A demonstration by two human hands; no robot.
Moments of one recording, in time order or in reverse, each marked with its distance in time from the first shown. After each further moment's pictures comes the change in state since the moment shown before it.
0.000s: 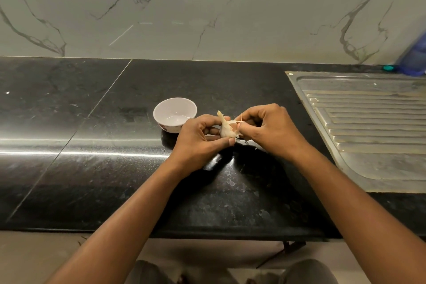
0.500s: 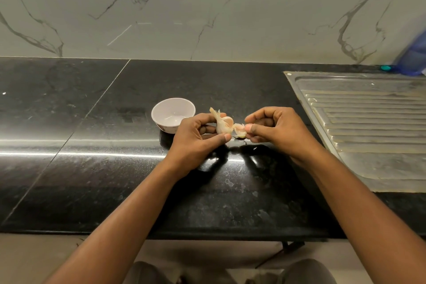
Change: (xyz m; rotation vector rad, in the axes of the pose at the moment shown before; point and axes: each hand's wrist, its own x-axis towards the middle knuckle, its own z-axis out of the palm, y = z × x) left_hand 0.001 -0.002 -0.001 -0.132 0.006 -0.056; right_hand -0.011 0.010 -0.015 0.438 -0.023 0.207
